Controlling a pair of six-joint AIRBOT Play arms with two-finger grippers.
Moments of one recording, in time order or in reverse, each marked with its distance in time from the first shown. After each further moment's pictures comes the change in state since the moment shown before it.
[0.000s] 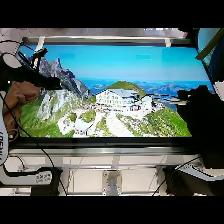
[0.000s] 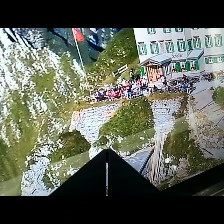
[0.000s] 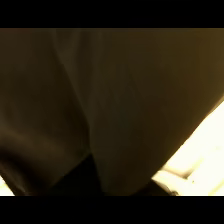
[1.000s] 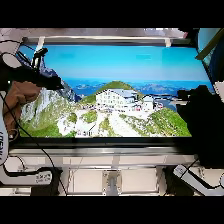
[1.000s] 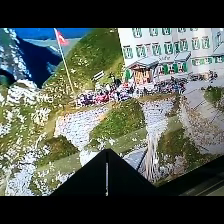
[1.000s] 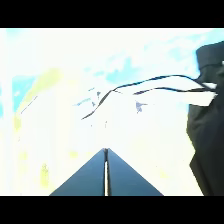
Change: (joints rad) left arm 0.000 -0.002 0.000 -0.053 -0.008 -0.003; right arm 0.449 0.105 0.393 0.621 -0.060 -0.139
